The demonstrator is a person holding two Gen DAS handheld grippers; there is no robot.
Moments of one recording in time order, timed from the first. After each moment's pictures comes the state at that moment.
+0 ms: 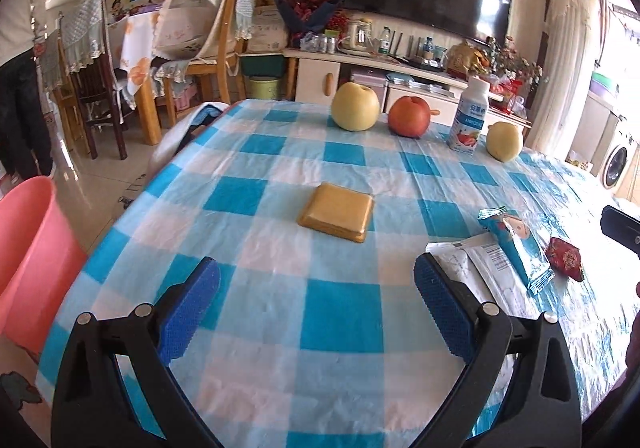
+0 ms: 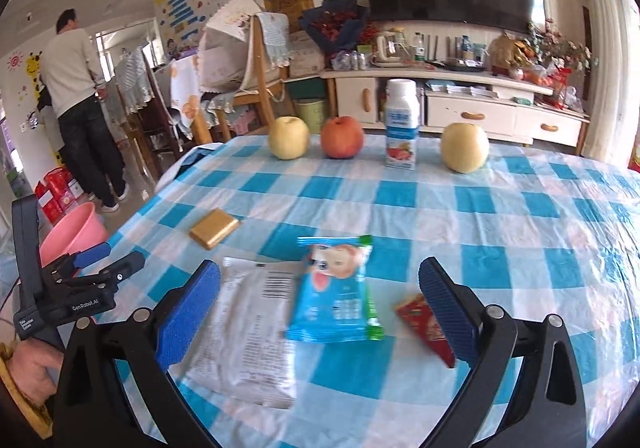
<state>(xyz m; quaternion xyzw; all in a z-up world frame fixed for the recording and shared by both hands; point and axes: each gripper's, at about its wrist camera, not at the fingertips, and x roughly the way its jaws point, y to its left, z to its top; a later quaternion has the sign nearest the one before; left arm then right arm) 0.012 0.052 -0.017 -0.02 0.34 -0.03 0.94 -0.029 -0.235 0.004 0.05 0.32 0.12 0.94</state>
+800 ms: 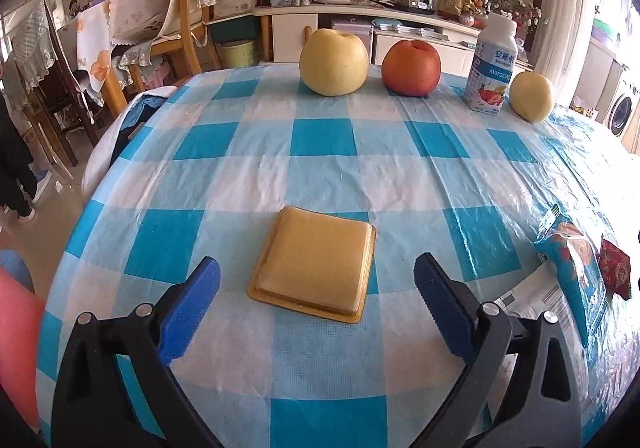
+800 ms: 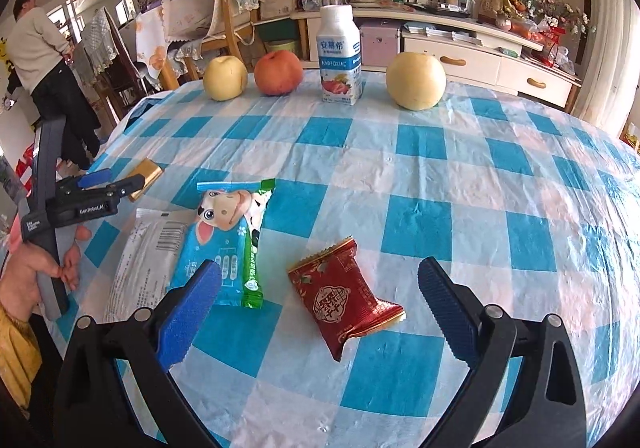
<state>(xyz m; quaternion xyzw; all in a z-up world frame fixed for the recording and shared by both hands) 0.124 0.016 -0.050 0.04 0.42 -0.05 0.90 0.004 -0.288 -0.034 0.02 0.42 0.10 0.90</state>
